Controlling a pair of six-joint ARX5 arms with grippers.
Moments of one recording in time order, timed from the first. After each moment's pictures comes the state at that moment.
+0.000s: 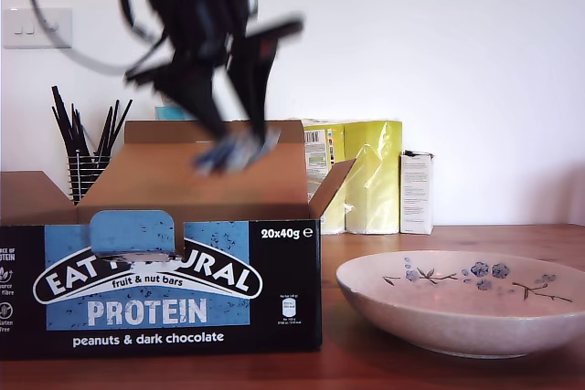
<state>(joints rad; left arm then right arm) -0.67 1.74 1.58 -0.87 0.05 -0.32 0.57 0.68 0.97 -1.05 -0.09 -0.03</state>
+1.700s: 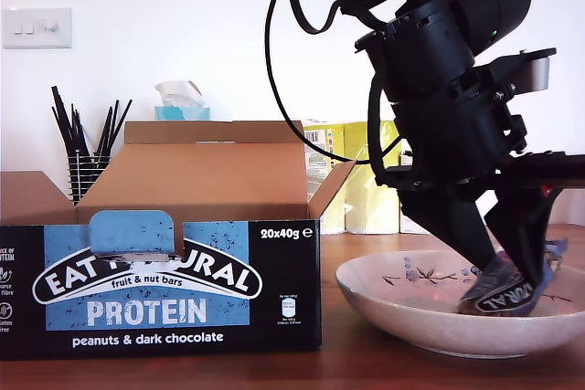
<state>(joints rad) -1.07 2.14 1.63 -0.48 0.01 -0.05 0.57 0.47 0.98 -1.19 0.04 0.05</state>
